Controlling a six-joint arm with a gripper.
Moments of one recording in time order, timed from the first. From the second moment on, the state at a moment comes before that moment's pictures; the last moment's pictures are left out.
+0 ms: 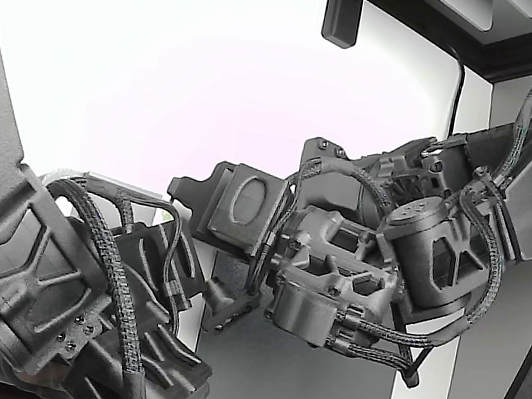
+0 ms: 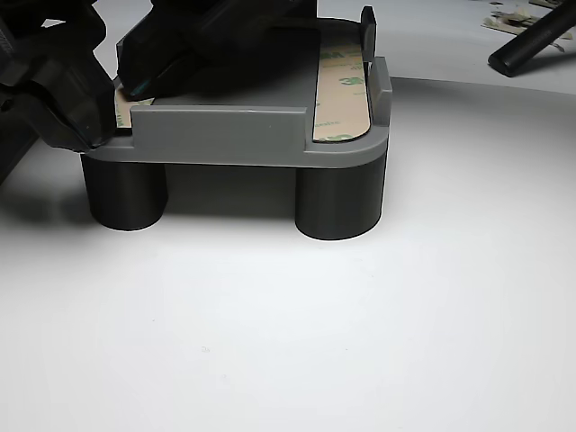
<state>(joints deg) 37.6 118.8 142.6 38.5 39.4 -55.6</state>
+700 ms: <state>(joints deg) 37.9 118.8 142.3 38.8 39.6 -55.6</state>
